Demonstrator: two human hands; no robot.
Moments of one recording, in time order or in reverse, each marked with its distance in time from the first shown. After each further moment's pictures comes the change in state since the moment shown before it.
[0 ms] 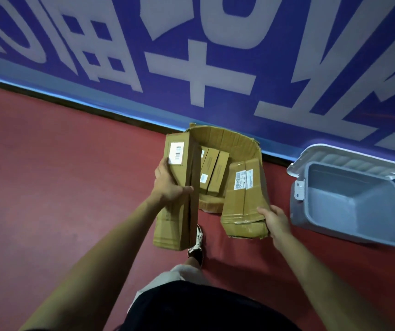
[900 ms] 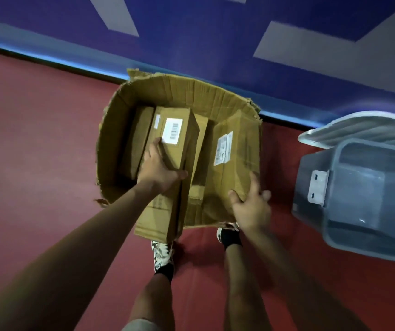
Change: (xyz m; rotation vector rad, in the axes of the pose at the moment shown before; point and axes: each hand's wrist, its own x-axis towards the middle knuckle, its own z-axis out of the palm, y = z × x) left_hand 0.360 -0.040 0.249 0.149 -0.225 -0.245; right_hand 0.342 -0.057 0.103 -0.770 0.002 -0.044
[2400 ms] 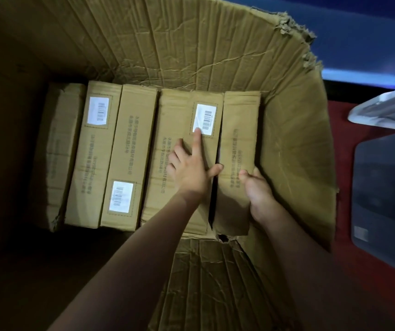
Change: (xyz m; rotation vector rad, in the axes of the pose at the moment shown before) left_hand 0.238 -0.101 0.252 0.530 0.104 0.155; right_hand 0.289 0.060 0.197 0.791 -0.153 0.318
